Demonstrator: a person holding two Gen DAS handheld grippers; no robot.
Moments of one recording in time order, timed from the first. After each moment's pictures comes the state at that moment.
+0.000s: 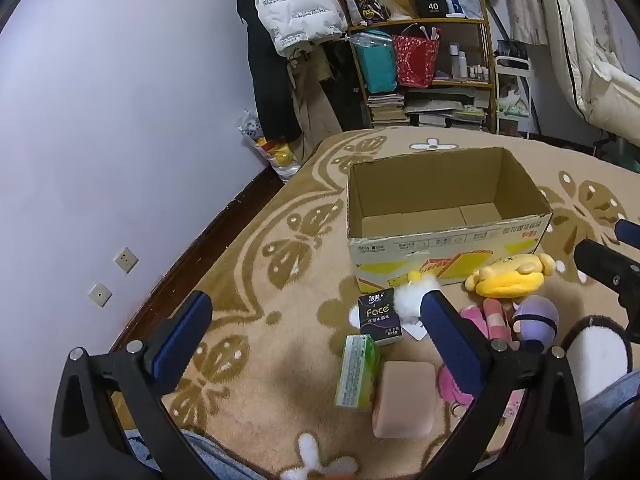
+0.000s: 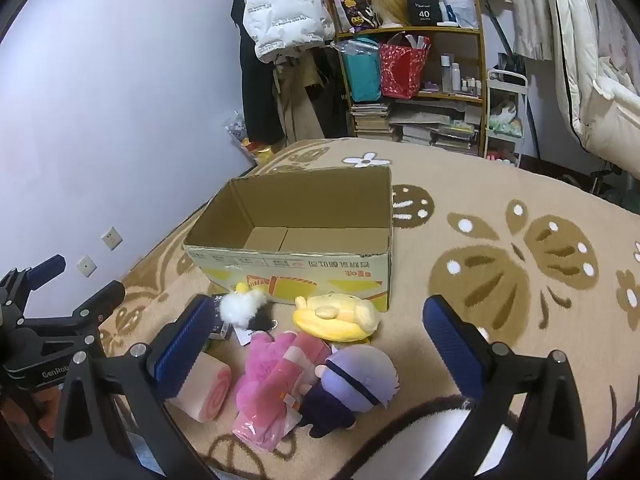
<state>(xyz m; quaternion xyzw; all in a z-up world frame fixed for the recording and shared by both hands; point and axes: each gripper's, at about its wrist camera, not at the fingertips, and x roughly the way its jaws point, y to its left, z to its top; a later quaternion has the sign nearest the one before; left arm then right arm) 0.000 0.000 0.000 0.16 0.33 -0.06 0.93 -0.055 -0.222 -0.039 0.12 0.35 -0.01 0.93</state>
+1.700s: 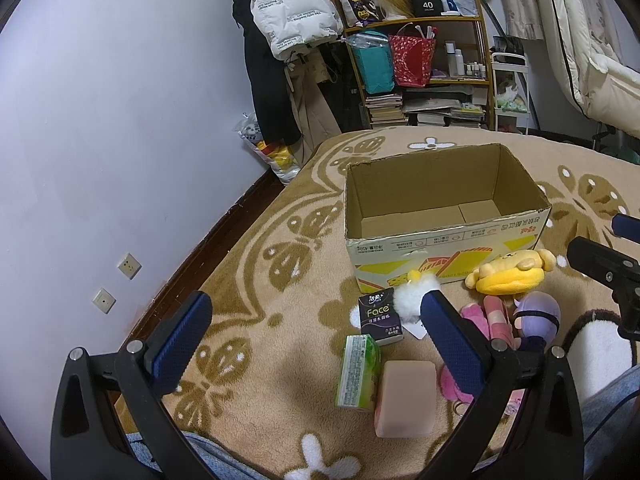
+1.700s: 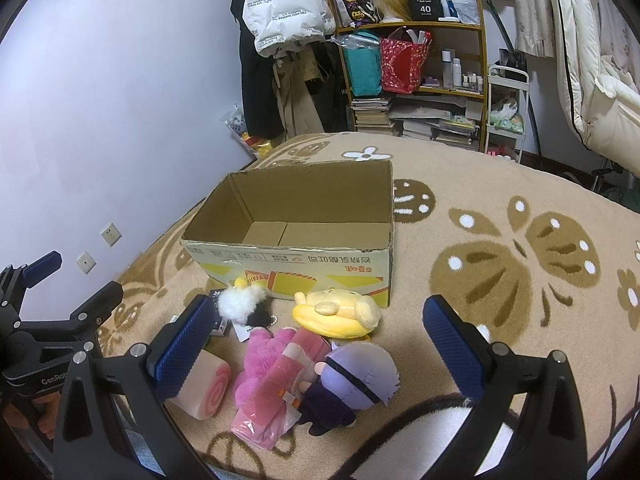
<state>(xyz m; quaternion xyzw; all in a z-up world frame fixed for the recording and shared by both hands) -0.003 -0.003 0.000 0.17 0.33 -0.05 0.92 -0.053 -0.222 -0.041 0.12 0.35 -0.01 0.93</state>
